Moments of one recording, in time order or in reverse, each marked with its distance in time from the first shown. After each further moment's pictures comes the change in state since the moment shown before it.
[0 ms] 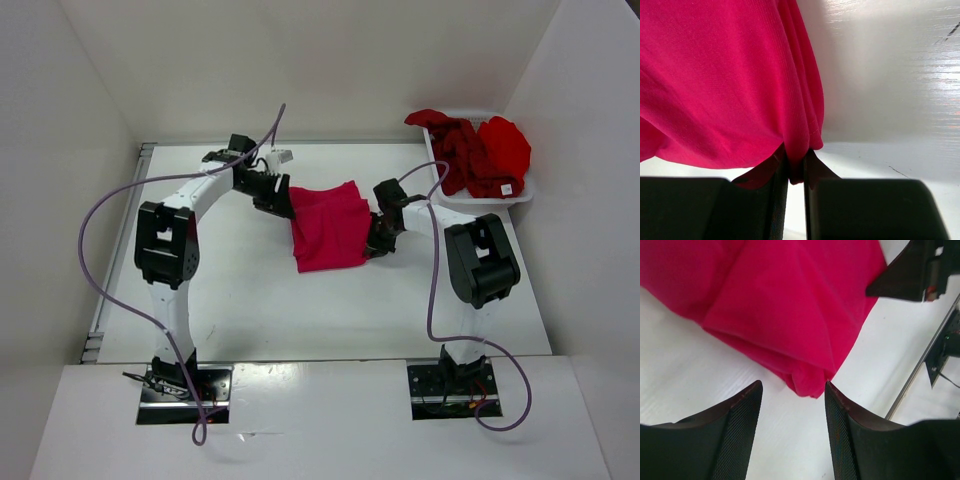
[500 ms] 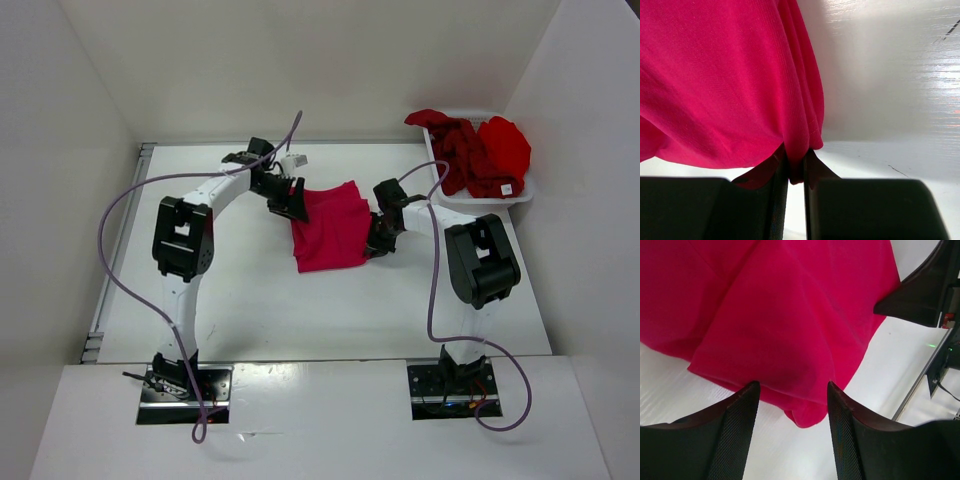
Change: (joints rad) left arm -0.054 0.122 0.108 0.018 -0.029 -0.079; right arm 0.002 -0.004 0.000 -0.001 0.005 0.000
